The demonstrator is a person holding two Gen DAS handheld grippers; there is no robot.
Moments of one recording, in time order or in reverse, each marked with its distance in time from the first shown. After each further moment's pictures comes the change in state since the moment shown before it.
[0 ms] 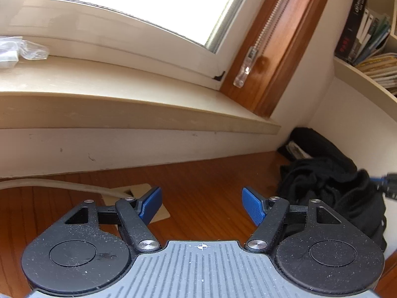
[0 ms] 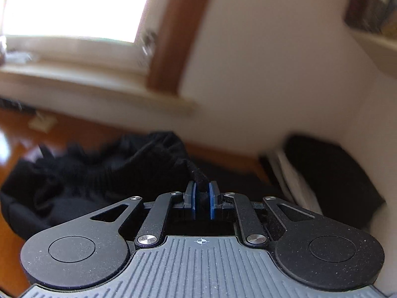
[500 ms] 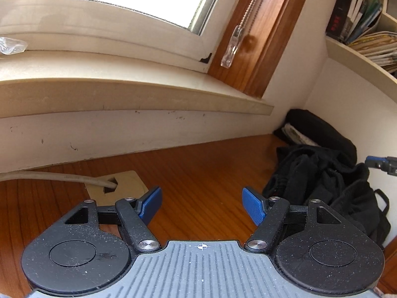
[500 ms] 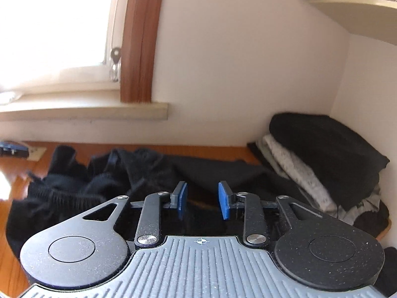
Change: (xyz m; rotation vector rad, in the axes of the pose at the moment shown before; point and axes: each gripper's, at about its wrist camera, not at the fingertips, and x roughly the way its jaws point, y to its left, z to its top) left arm 0.018 -0.015 -0.013 0.061 0.047 -0.003; right arm -0.005 -0.032 -0.011 0.200 -0.109 0.004
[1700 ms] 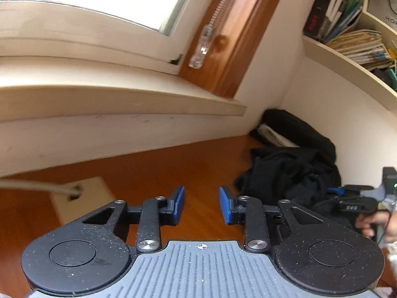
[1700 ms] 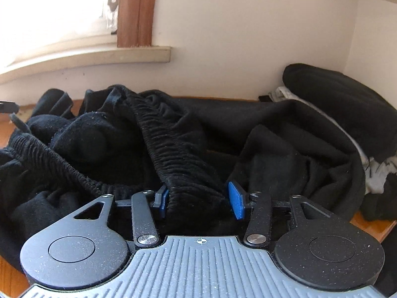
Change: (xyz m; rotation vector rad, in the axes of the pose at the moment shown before) left arm 0.012 -0.024 0.011 0.046 -0.020 -0.119; right arm 0.051 0.009 -0.075 0.019 0.092 0.014
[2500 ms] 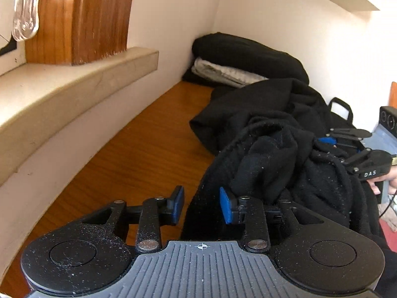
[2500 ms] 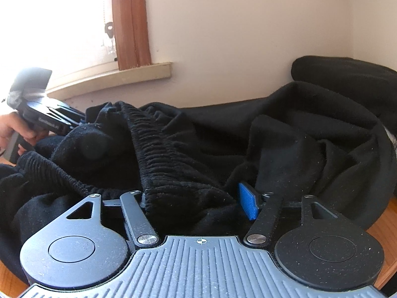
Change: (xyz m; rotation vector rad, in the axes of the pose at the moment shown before) left arm 0.178 -0.072 0.044 0.398 0.325 -0.224; right arm 0.019 -0.032 -0.017 0.122 -0.091 0.142
